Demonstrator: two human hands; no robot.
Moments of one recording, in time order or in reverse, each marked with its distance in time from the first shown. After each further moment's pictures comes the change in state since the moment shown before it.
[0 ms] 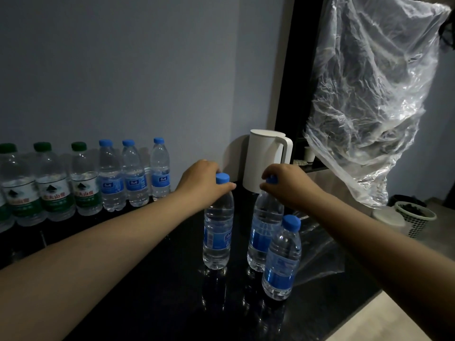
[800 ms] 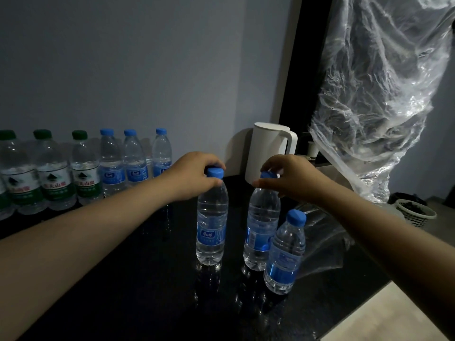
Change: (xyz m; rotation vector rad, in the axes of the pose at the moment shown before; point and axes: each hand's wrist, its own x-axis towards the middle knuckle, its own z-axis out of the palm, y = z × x) left_hand -0.005 -0.023 -0.025 -0.106 -0.139 0.163; right_hand -0.006 -0.006 -0.010 0.113 -0.058 -0.082
